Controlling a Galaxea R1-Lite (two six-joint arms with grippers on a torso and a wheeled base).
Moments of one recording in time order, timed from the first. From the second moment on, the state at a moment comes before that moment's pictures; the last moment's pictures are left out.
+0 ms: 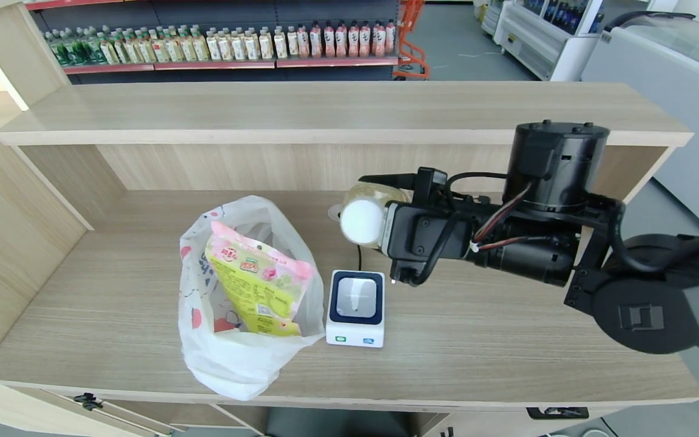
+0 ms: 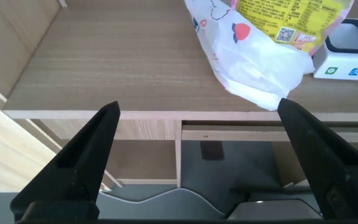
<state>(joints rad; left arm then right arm) 0.00 0.00 0.00 0.00 -0.04 0.00 0.71 1.79 -1.07 -0.69 0.27 -1.24</state>
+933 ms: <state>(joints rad) 0.00 0.00 0.00 0.00 -0.04 0.01 0.69 1.97 -0.83 -1.04 0.30 -1.25</state>
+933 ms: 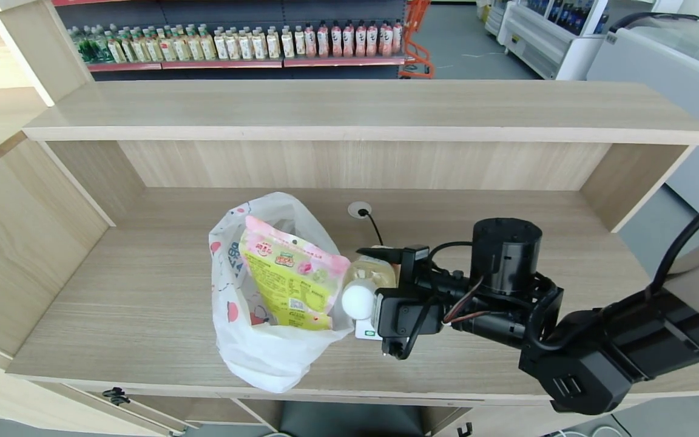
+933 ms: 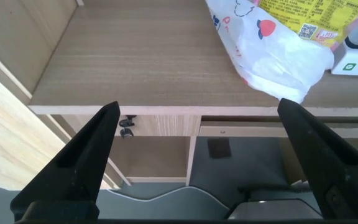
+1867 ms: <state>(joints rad) 0.00 0.00 0.00 0.00 -0.04 0.01 0.66 2.08 -0.87 -1.11 0.32 -1.25</state>
